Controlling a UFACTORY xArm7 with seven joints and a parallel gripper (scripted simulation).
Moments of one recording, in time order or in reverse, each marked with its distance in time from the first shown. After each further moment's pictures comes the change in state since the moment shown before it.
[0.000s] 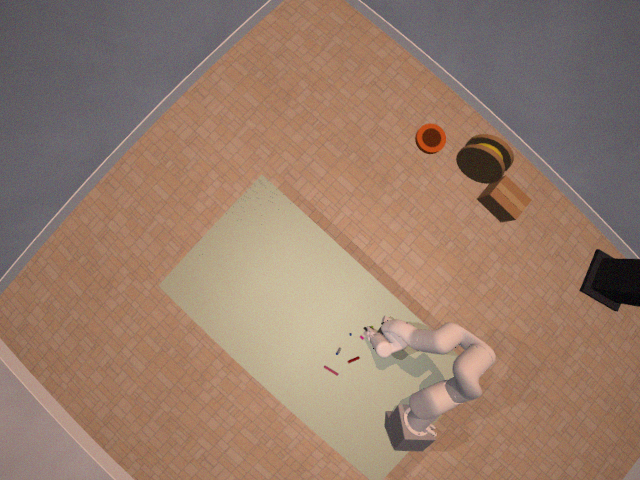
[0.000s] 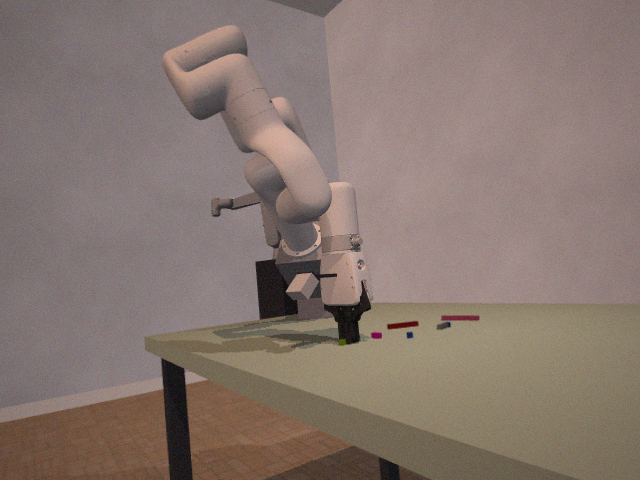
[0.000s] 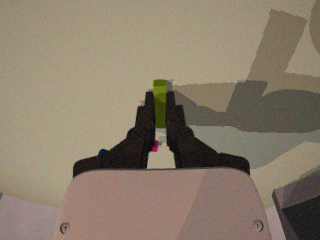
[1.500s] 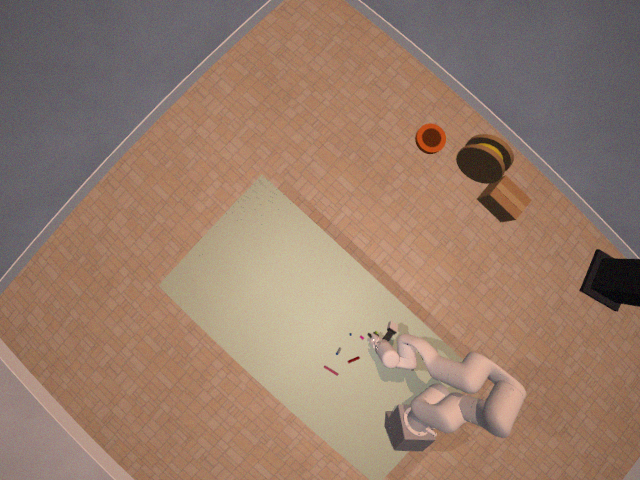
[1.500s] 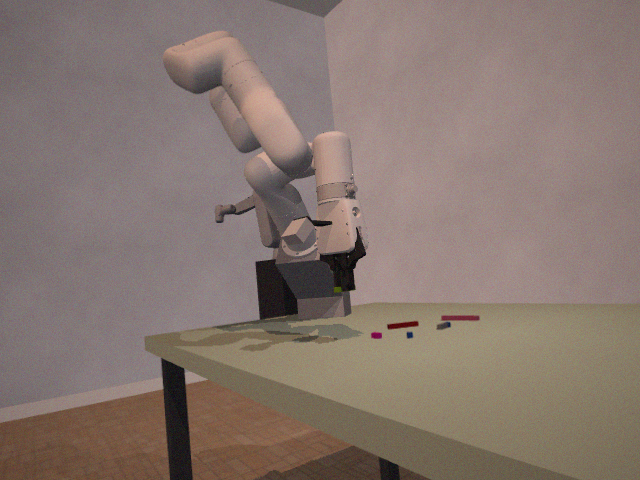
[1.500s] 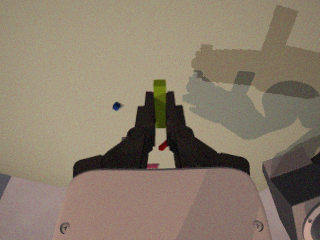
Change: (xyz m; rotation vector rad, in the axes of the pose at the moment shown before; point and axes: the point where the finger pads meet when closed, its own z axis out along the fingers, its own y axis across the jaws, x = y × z) arm 0.000 0.000 -0.099 0.001 0.000 0.000
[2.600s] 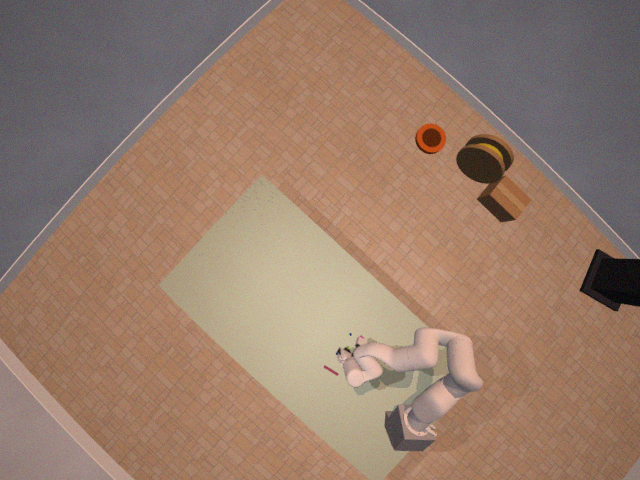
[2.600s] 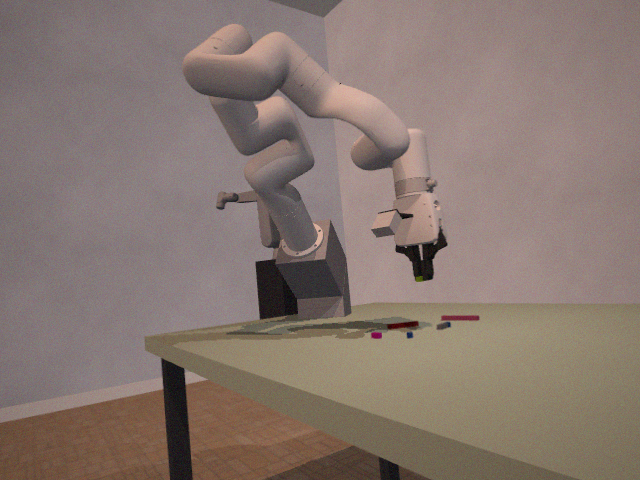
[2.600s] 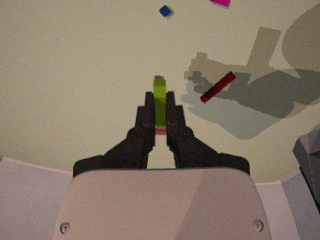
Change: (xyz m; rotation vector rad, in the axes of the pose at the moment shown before) arm -0.147 -0.083 -0.005 0.004 -0.020 -0.065
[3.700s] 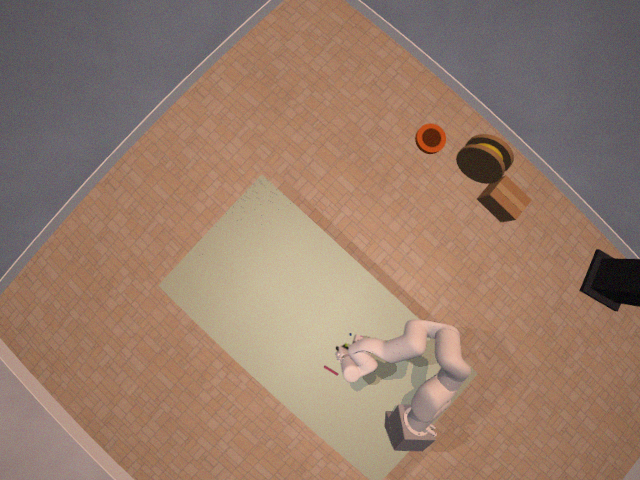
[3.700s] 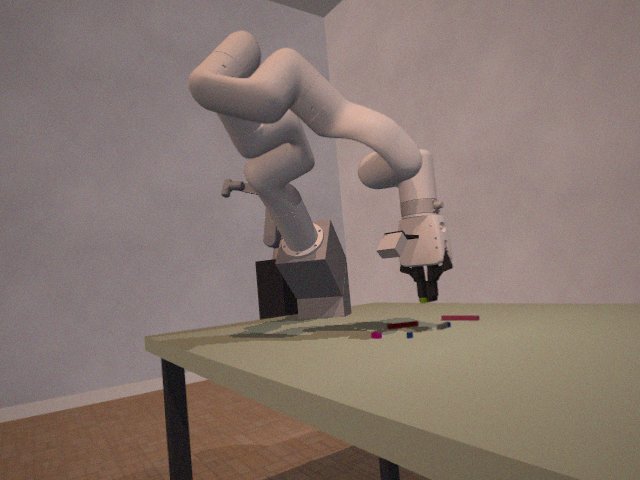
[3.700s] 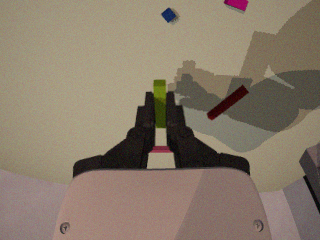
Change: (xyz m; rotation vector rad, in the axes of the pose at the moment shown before) arm -0.003 -0.003 0.043 -0.010 0.018 -0.001
